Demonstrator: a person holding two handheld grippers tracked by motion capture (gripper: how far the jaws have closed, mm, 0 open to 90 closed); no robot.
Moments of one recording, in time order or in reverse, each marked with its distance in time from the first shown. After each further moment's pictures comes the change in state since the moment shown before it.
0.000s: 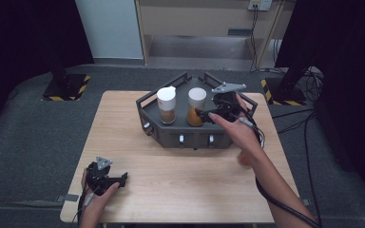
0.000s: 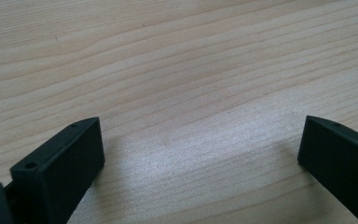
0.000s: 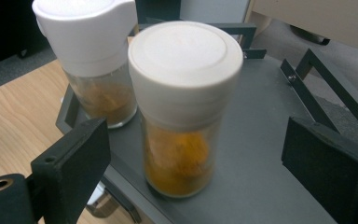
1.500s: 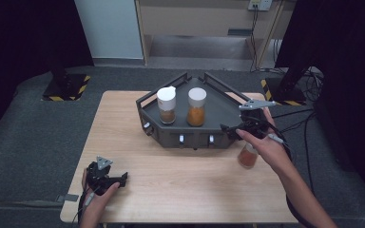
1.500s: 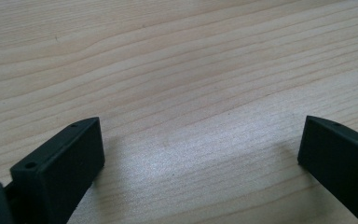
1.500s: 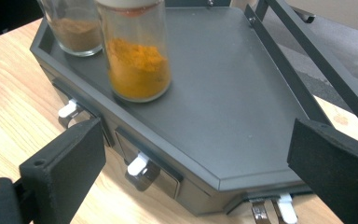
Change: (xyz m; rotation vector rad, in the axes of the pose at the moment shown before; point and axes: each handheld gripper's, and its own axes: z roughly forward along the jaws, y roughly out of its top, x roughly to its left) left arm -0.001 0.001 0.001 0.000 0.003 -0.002; right arm -0.025 -0.048 -0.055 0.061 -0.041 0.004
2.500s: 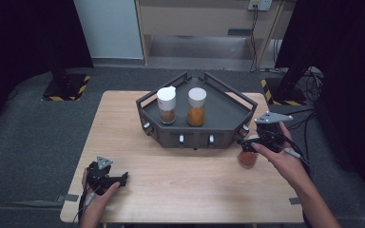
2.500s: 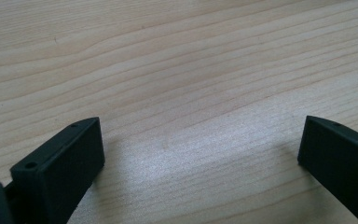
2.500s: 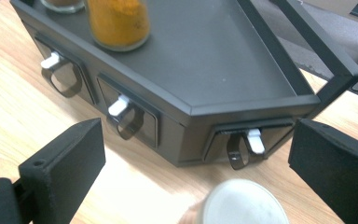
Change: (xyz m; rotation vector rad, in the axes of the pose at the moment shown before) left arm -0.001 0.001 0.001 0.000 0.001 -0.002; right arm -0.006 -0.036 -0.031 0.036 -0.042 -0.002
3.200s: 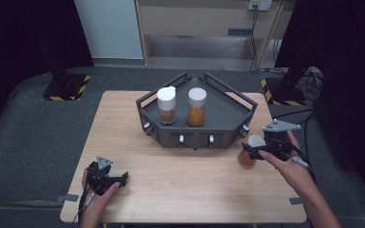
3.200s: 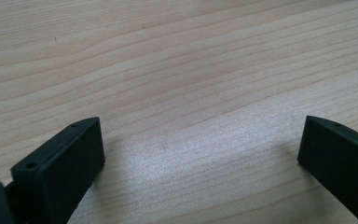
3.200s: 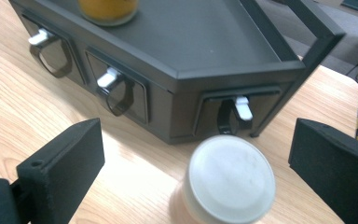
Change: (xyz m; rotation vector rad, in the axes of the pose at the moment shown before) left arm -0.001 0.000 0.000 0.000 0.002 -0.001; right arm -0.002 -0.026 -0.012 0.005 -0.027 0.017
